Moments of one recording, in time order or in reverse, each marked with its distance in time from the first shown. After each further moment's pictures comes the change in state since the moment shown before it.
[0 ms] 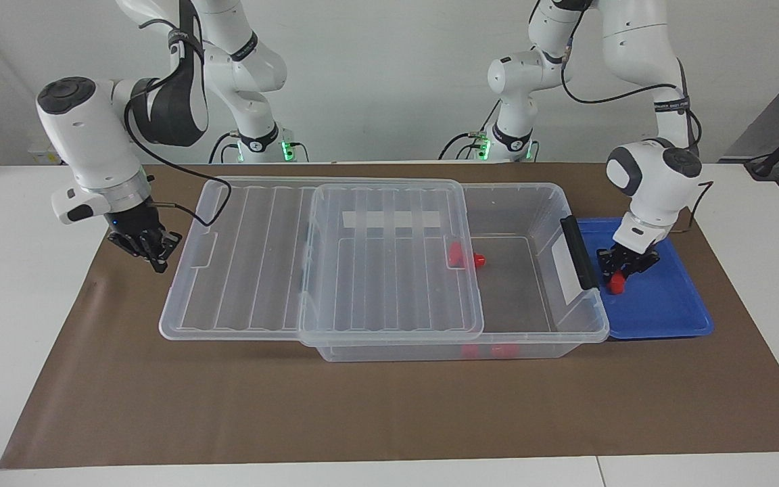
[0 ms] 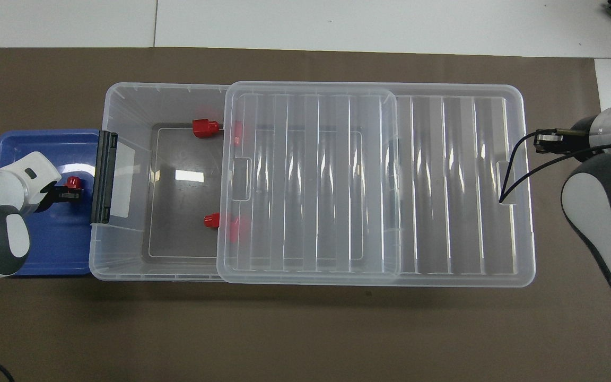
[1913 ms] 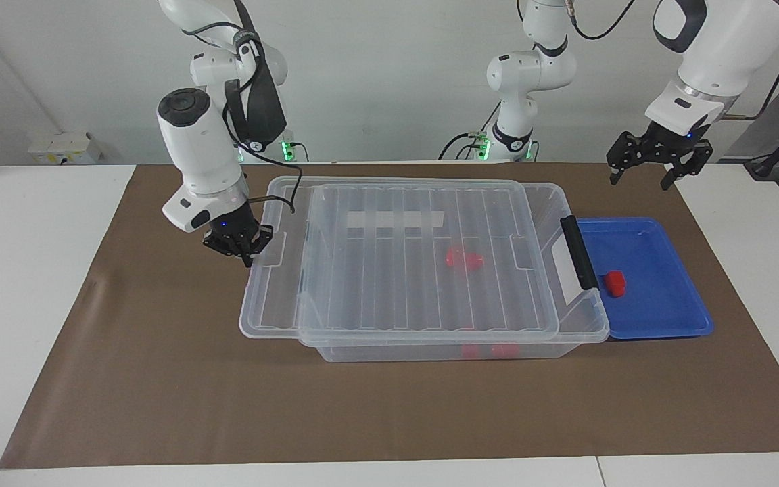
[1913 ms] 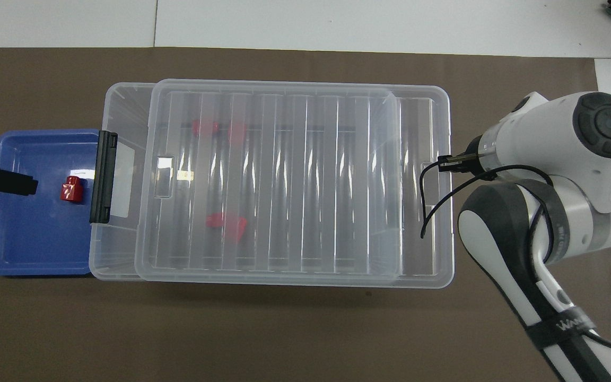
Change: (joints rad) left arm -0.120 -0.263 -0.036 0.545 -0.012 -0.954 -0.048; right arm 0.255 -0.003 0.015 -0.020 0.018 -0.064 0.000
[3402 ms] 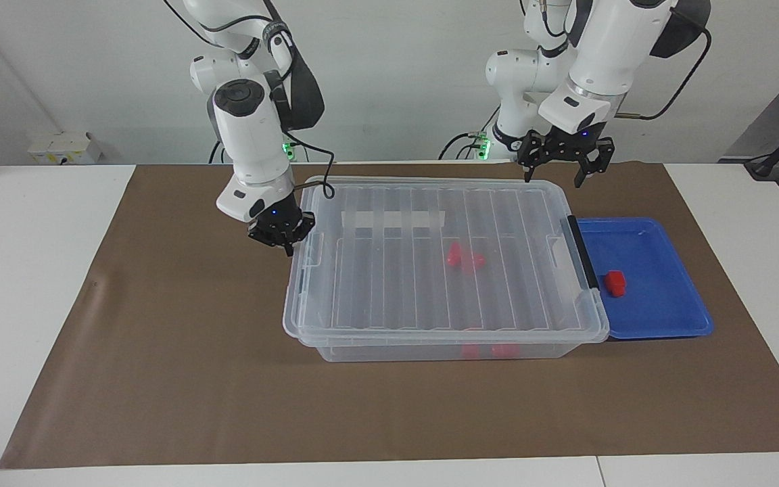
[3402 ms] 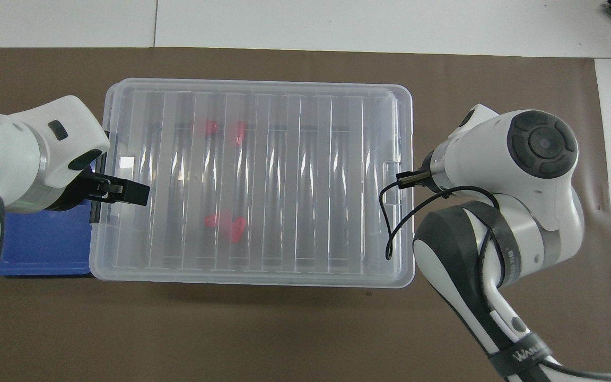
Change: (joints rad) left arm -0.255 0.000 -0.028 -0.019 -0.006 0.013 -0.303; right arm 0.110 -0.007 0.001 -0.011 0.004 -0.002 0.000
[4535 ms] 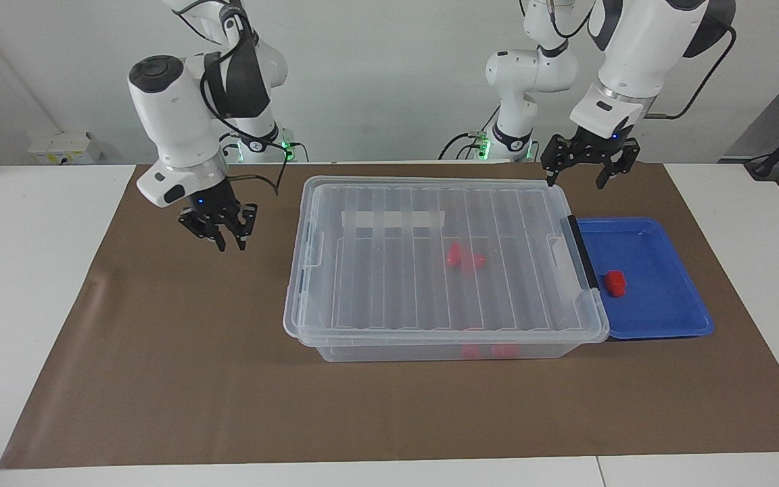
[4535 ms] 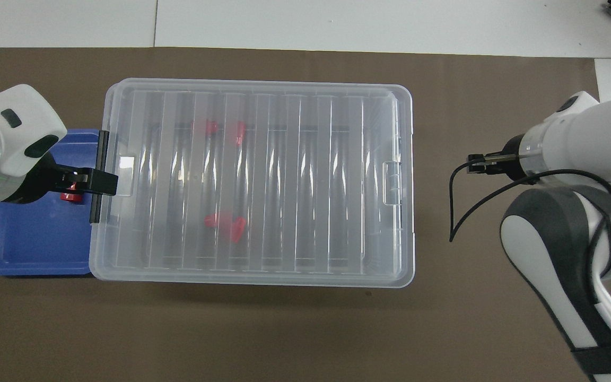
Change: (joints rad) left arm 0.062 -0.001 0.033 -0.001 0.000 0.002 -0.002; right arm -0.196 -0.088 -0.014 0.015 0.002 -0.086 0.000
